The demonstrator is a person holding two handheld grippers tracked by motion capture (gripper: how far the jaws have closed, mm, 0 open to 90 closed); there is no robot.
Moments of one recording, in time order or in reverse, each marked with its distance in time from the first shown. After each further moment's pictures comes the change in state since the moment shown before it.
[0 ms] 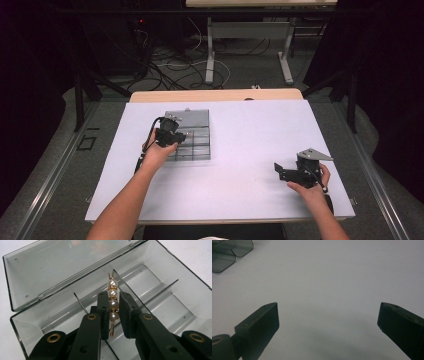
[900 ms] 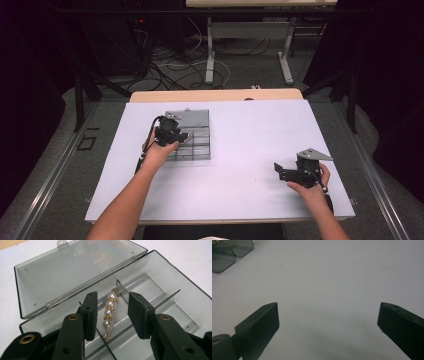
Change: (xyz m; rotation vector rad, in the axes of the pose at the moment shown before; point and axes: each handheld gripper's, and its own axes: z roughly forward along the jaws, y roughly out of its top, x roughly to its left) left arm 0.001 0.001 -0.003 -0.067 0.020 0.002; right arm 0.000 0.000 0.000 -0.003 -0.006 -0.002
